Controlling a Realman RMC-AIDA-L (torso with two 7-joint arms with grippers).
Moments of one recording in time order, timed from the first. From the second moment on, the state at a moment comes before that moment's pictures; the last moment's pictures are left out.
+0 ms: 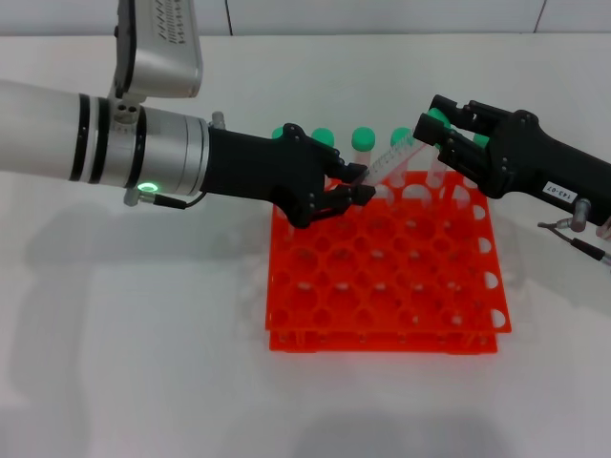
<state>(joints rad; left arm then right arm) -0.72 -2.08 1.14 0.68 1.88 1.37 -1.40 0.60 2.03 -0.92 -0.17 -1.30 -1.57 0.98</state>
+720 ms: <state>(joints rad) -0.72 -2.08 1.14 0.68 1.88 1.36 -1.41 0.61 2.03 -0.92 -0.17 -1.31 -1.55 0.98</state>
